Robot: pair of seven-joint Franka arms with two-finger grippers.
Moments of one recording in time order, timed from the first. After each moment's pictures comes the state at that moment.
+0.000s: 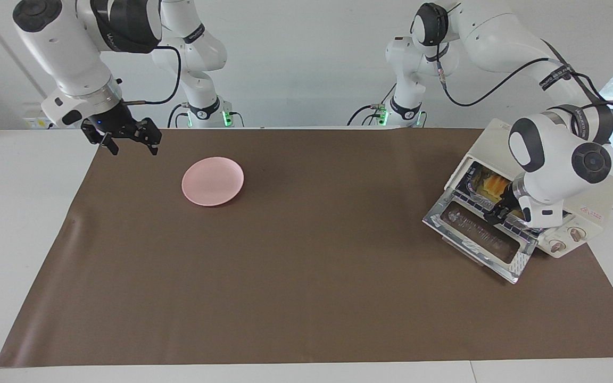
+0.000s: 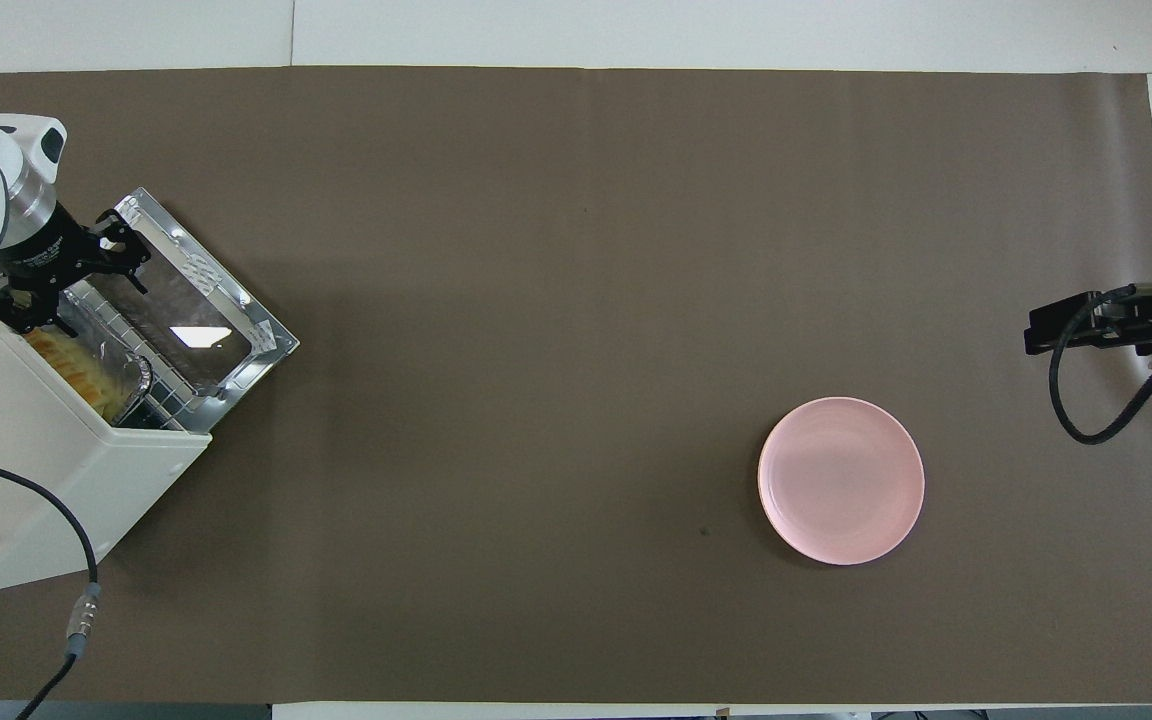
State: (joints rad) left arm -0.44 0.46 0.57 -1.49 -0.10 1.62 -0.52; right arm -0.02 -0.07 -0.02 -1.76 0.00 1.63 0.00
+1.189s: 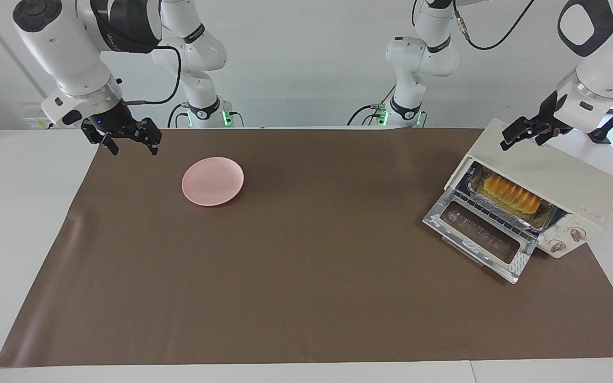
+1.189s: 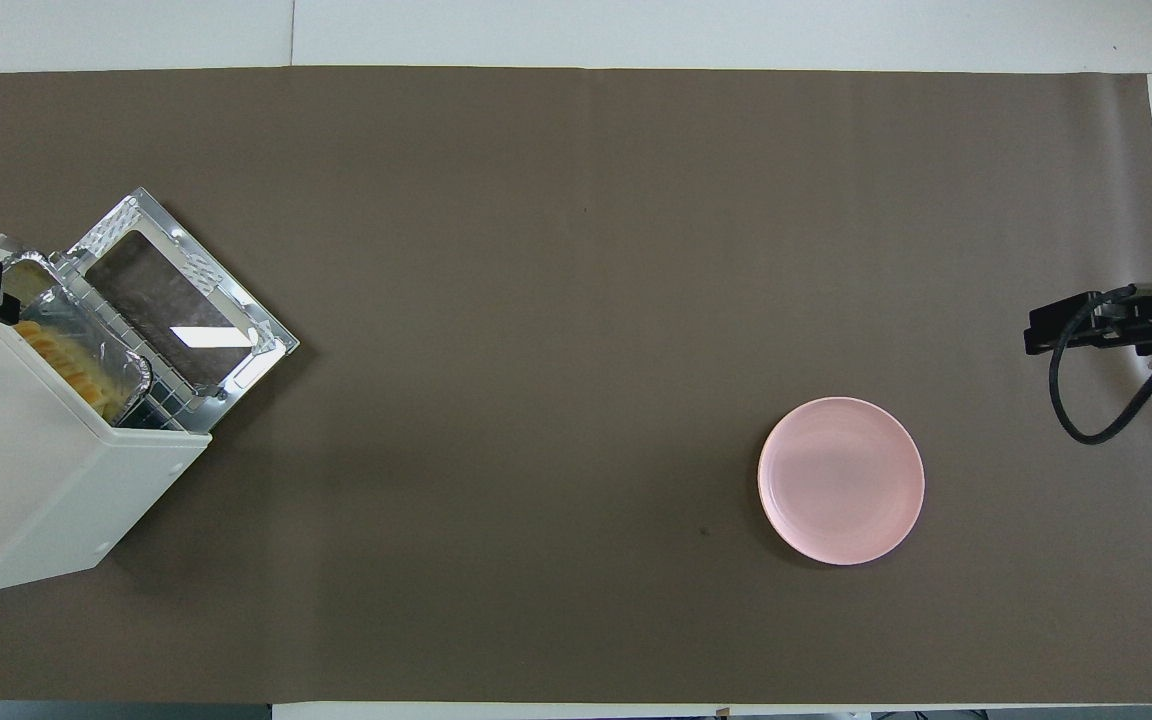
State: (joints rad) left arm -0.36 0.15 0.45 -1.37 -0.06 1.31 0.04; right arm -0.02 -0.07 -0.02 -1.76 0.00 1.63 0.00
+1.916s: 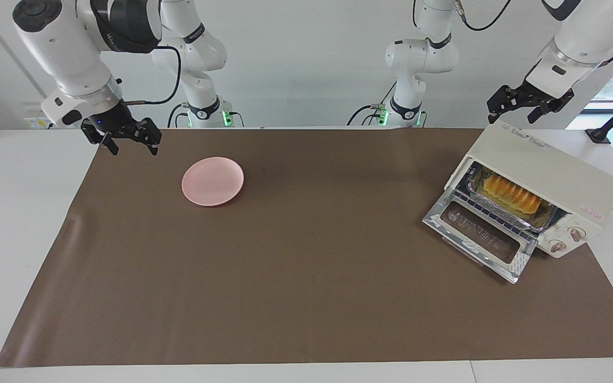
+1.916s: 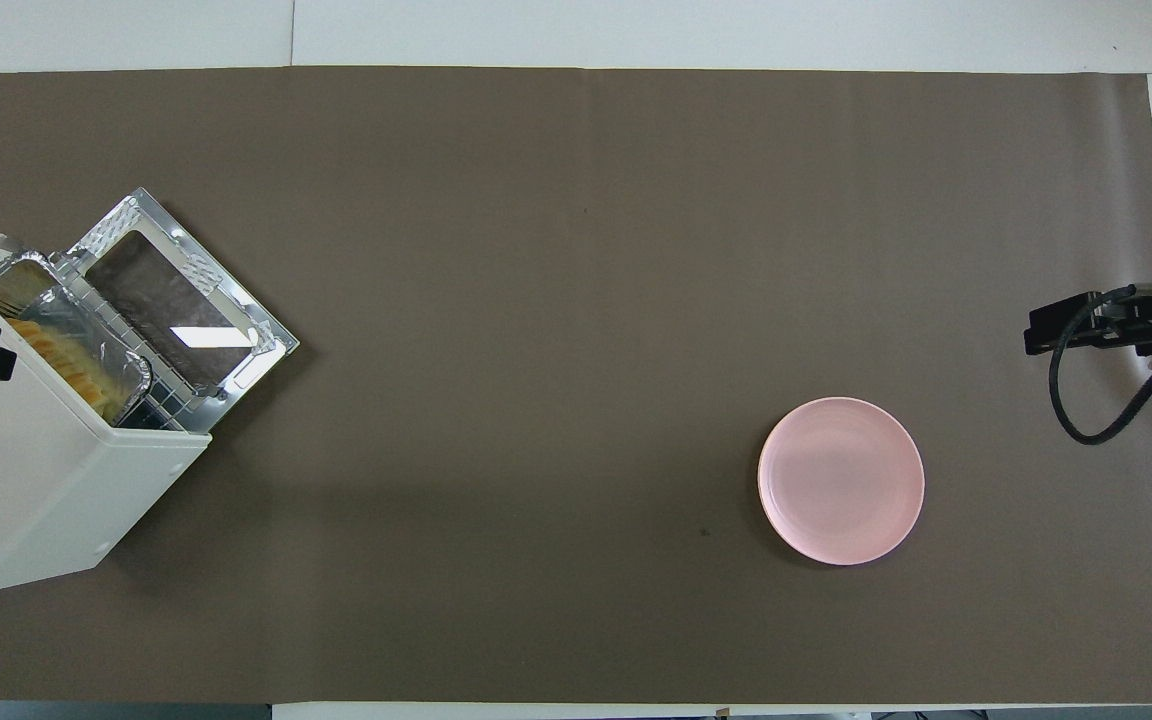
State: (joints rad) left arm -0.11 0.01 0.09 -1.45 0.01 1.30 0.13; right arm -0.02 -0.07 -0.02 -1.76 0.00 1.63 0.00
